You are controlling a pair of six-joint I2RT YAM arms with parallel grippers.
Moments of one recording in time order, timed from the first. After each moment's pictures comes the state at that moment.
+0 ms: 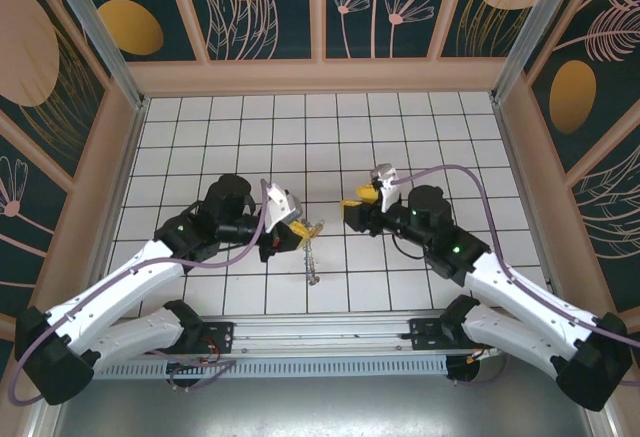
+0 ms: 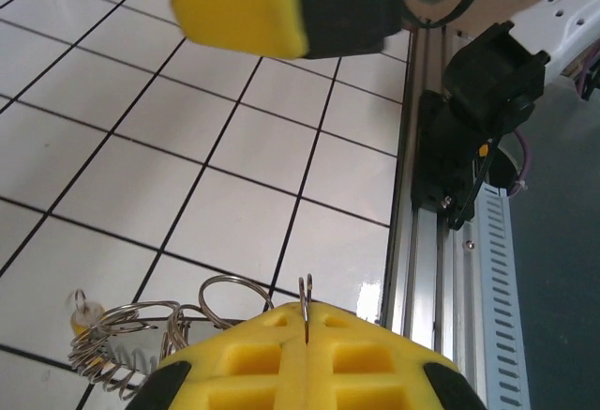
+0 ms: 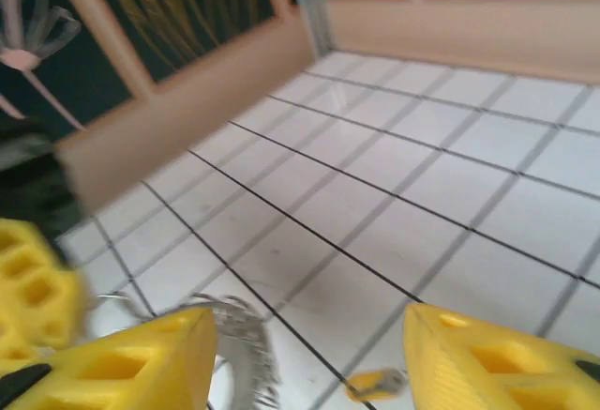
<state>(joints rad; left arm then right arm) -0.73 0.98 0.79 -0.40 0.62 0.08 0.74 0.87 0.59 0.00 -0.18 0.27</state>
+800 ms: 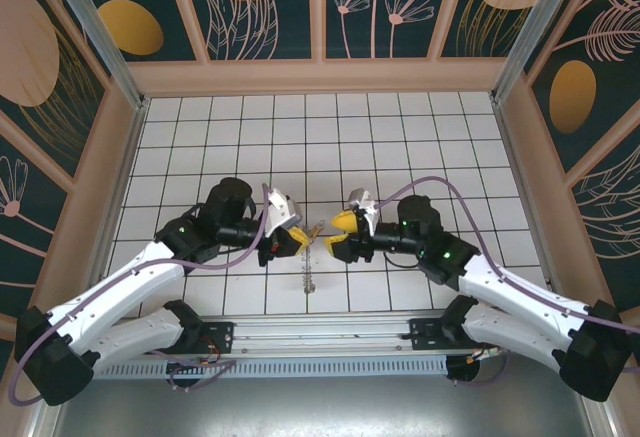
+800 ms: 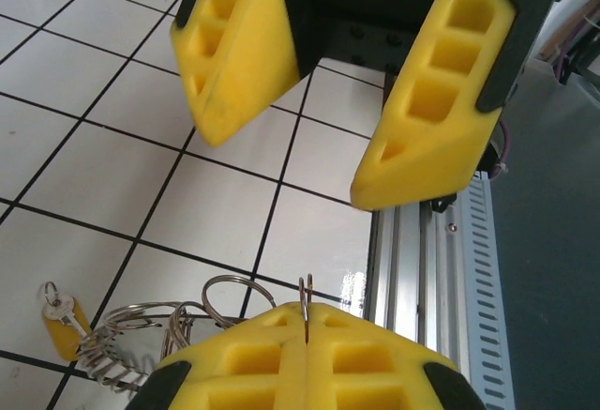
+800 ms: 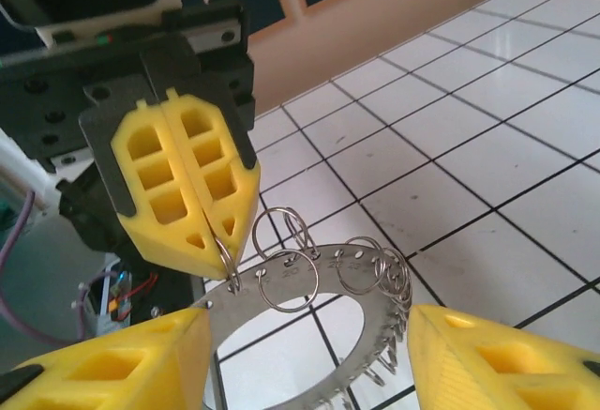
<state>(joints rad) -0.73 0.99 0.79 -0.43 0.68 0.12 0.83 0.91 0.53 0.09 -0.54 0.16</state>
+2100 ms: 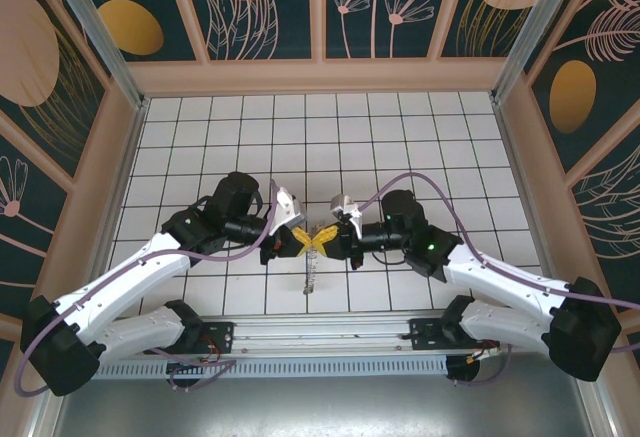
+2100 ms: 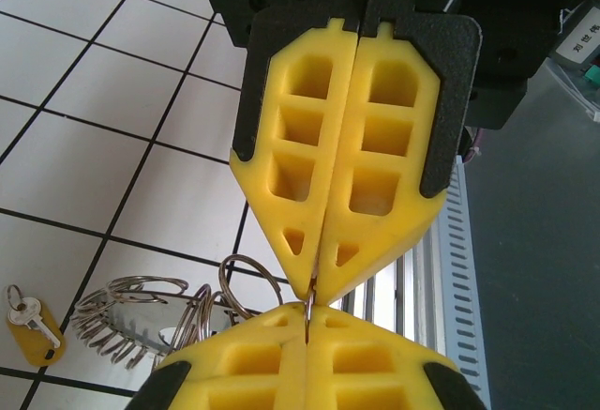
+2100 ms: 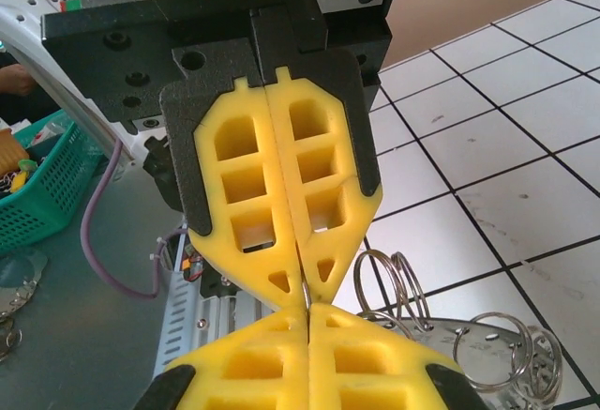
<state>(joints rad) -0.73 1.05 0.83 -0.48 0.74 0.16 0.86 1.03 0.57 0.16 -0.70 0.15</state>
